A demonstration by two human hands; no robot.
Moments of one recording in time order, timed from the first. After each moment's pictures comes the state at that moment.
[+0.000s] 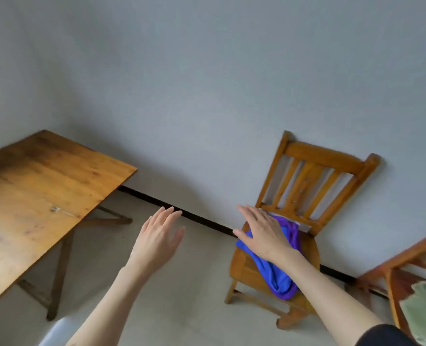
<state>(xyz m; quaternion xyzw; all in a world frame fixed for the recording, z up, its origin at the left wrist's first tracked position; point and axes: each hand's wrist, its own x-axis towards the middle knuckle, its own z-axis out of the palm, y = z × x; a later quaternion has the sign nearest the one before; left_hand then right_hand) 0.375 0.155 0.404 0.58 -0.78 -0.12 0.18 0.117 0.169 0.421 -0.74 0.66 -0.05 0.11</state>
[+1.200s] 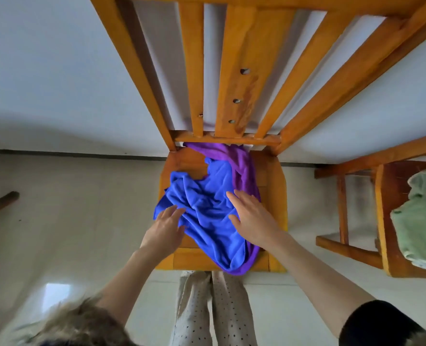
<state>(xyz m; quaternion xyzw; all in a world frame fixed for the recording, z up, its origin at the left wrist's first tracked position) 0.032 -0.032 0.065 0.49 -0.78 -0.36 -0.17 -0.180 0.049 0.085 -0.60 0.73 0.00 0.33</state>
